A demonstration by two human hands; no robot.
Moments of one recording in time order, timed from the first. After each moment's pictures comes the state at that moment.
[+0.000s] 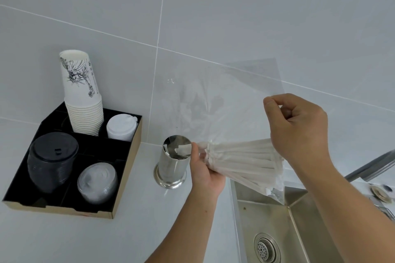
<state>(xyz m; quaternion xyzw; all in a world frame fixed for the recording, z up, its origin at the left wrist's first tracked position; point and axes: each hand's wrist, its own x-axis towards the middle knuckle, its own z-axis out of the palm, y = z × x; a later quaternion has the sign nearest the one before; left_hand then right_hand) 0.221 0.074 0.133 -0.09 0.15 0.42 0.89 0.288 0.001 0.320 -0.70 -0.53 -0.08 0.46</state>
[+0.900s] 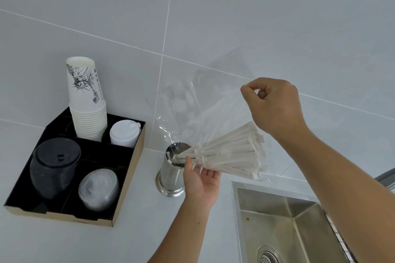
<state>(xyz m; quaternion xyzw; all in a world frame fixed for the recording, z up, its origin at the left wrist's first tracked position) 0.205 0.084 0.127 -0.14 0.16 0.44 0.87 0.293 0.073 0.340 -0.72 -0.58 -0.07 0.38</state>
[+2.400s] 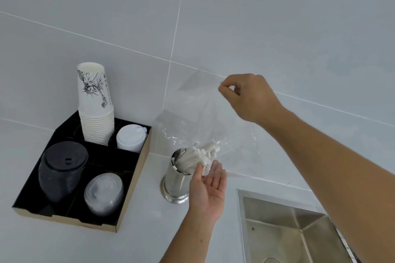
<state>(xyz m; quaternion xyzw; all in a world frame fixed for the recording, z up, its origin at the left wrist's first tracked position) 0.196 0.076 0.130 -0.15 0.18 0.43 0.87 0.279 0.130 0.345 -0.69 -0.68 -0.04 0.26</state>
